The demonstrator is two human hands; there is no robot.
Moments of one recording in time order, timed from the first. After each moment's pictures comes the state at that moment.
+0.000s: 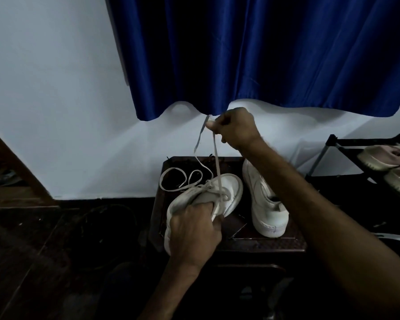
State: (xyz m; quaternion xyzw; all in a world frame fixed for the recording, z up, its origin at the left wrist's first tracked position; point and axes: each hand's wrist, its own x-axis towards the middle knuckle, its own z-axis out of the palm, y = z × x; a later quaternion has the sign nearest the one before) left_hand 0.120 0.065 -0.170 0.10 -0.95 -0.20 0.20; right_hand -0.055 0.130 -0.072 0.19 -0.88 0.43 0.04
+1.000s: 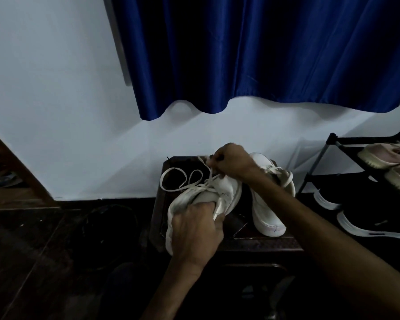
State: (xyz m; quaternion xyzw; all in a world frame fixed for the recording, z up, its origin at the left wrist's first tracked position) left_hand 0.118 0.066 -0.172 0.09 -0.95 -0.18 0.23; right_hand -0.054 0.139 -0.135 0.19 -0.91 0.35 -0.09
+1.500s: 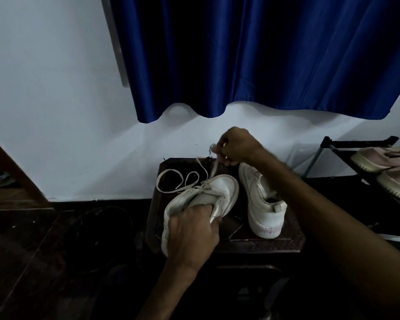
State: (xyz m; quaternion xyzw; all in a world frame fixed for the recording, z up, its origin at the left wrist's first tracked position) left_hand 0.118 0.067 -0.174 0.09 -0.97 -0.14 0.19; right_hand -0.070 0.147 -0.094 0.18 -0.93 0.31 -0.08
